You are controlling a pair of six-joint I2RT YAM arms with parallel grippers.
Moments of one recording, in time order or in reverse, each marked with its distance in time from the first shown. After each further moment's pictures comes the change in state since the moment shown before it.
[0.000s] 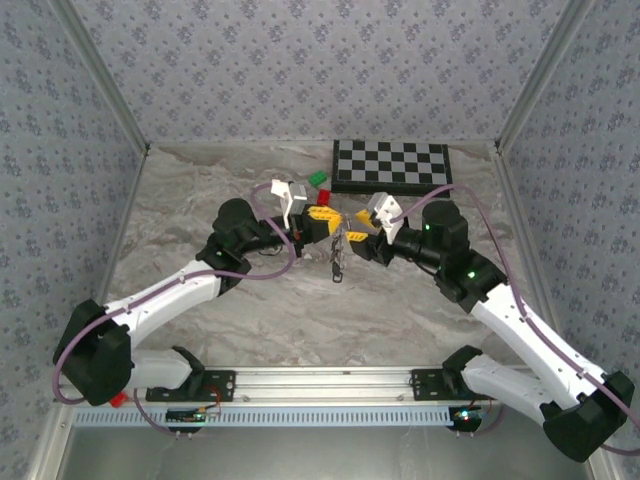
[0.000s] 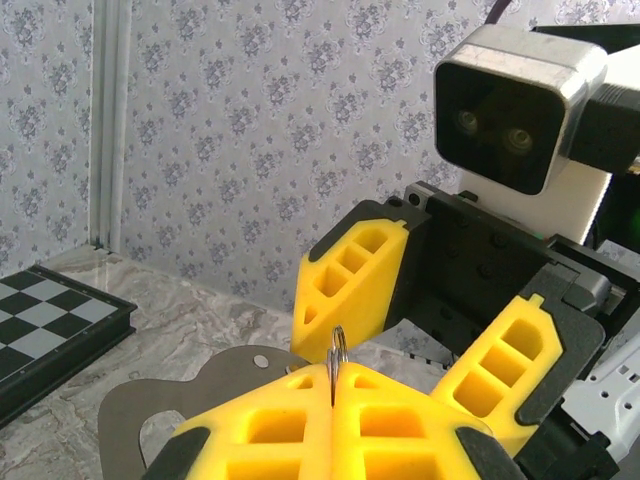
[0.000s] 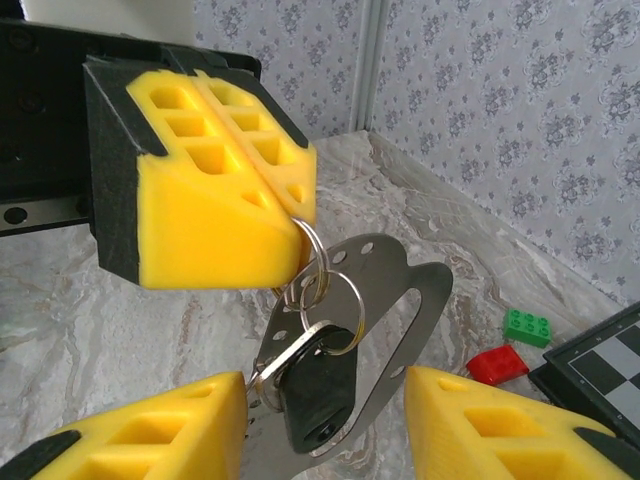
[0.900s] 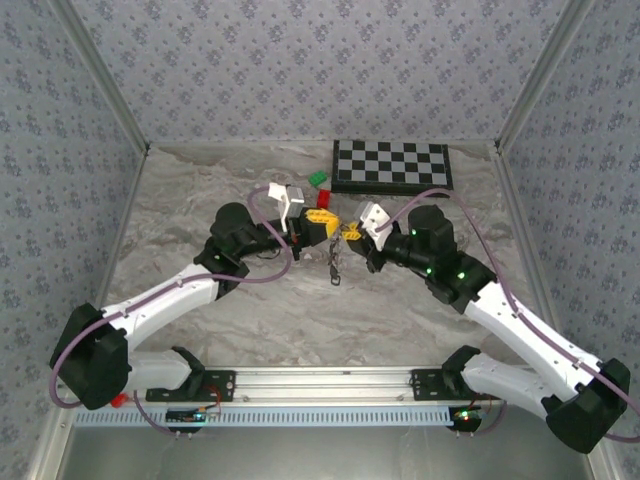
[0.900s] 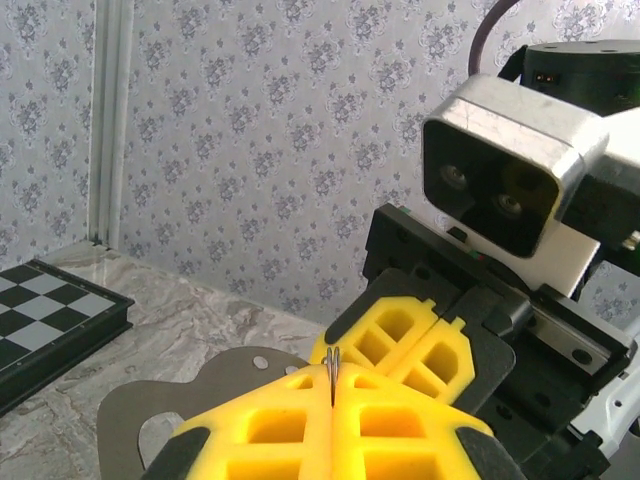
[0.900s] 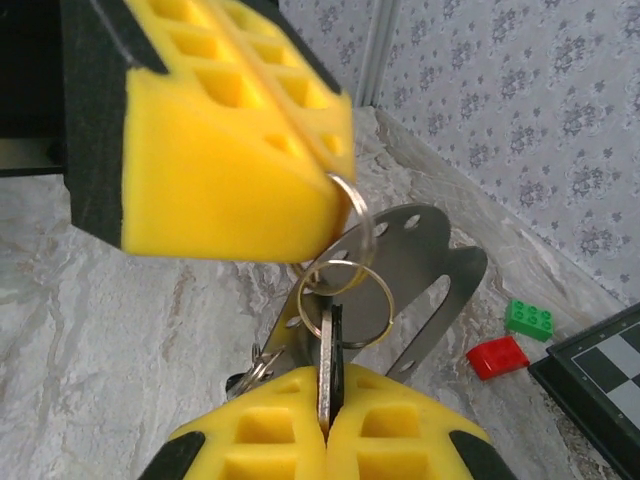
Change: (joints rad) left arm -0.001 -0.024 -0.034 0.014 -0.008 -0.021; right arm 0.079 0.032 -0.019 -0.004 0.079 -0.072
